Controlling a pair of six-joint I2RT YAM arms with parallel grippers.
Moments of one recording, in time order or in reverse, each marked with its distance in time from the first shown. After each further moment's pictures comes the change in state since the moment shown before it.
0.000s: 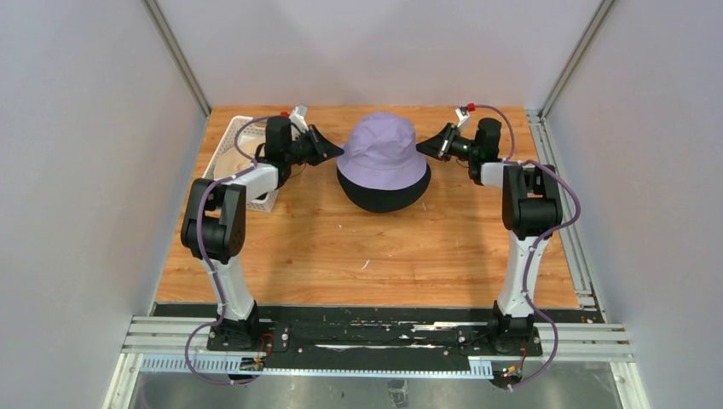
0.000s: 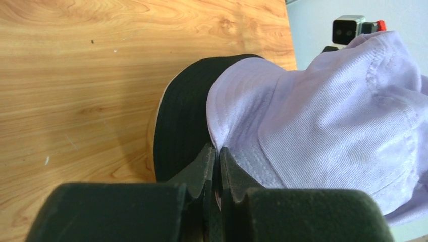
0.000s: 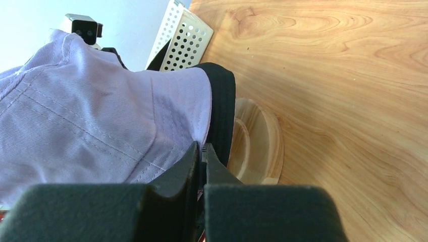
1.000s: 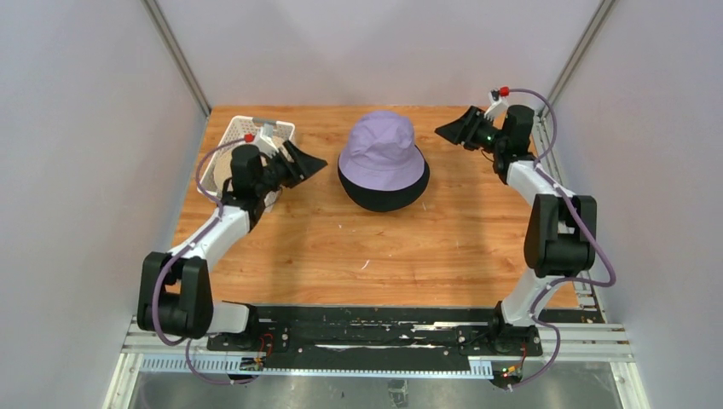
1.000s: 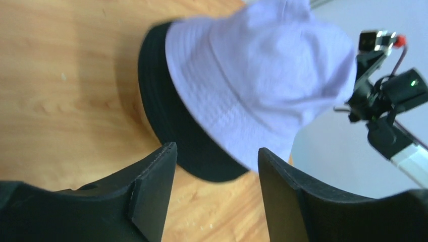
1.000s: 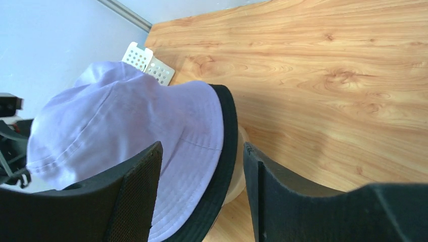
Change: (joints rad) left arm 0.061 -0.524 -0.351 -0.031 -0.068 -0.050; right arm -0.061 -0.369 -0.088 -0.335 0.229 -0.261
